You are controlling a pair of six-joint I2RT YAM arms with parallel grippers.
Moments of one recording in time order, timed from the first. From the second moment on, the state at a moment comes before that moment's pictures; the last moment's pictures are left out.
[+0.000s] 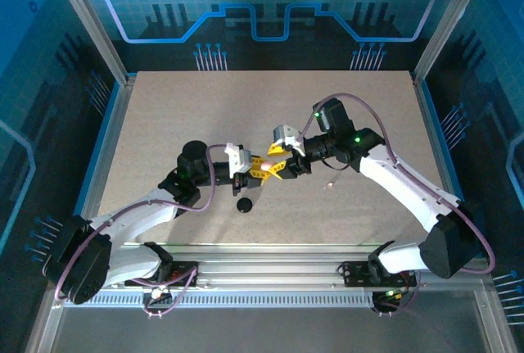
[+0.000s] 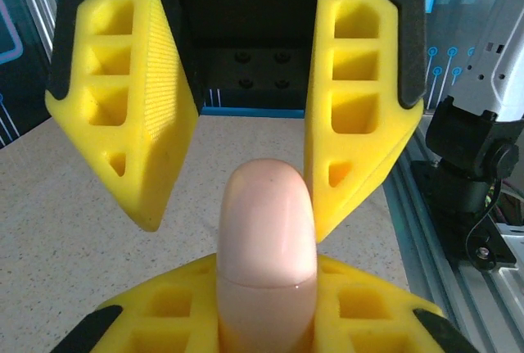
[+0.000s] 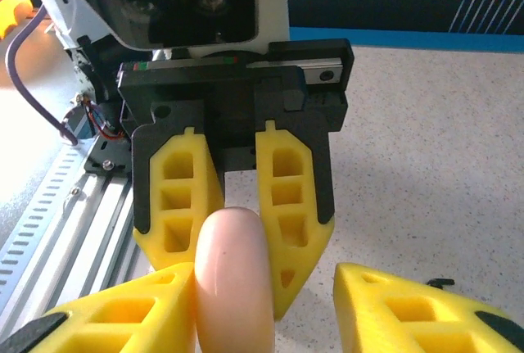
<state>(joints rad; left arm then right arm) -0.54 1.19 0.56 0.50 0.81 0.14 0.54 1.36 1.17 -0.55 -0.88 -0.65</state>
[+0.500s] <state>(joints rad) -0.54 1.19 0.56 0.49 0.79 0.14 0.48 1.31 1.12 -0.39 -0.78 -0.48</state>
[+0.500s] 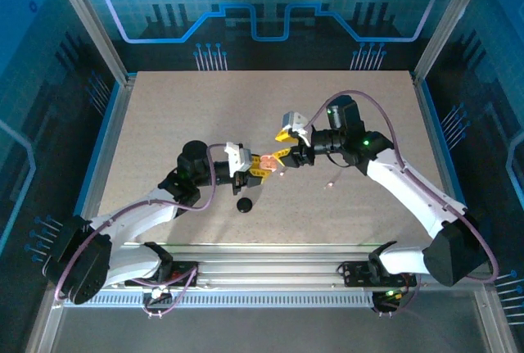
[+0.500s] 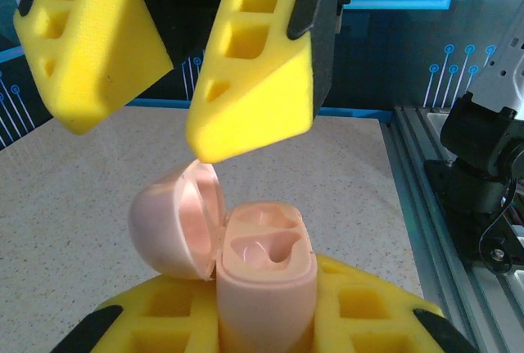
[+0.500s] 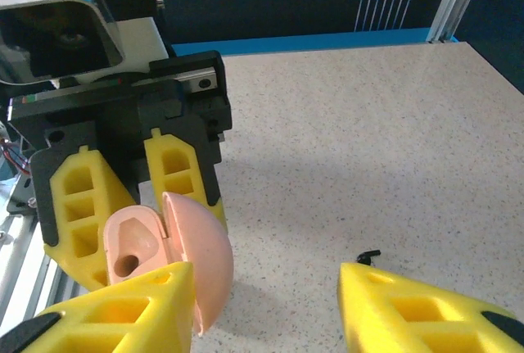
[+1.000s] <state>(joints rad) -0.53 1.19 0.44 0.69 0.64 0.07 0.46 1.29 1.11 -0.42 -0.59 -0.25</state>
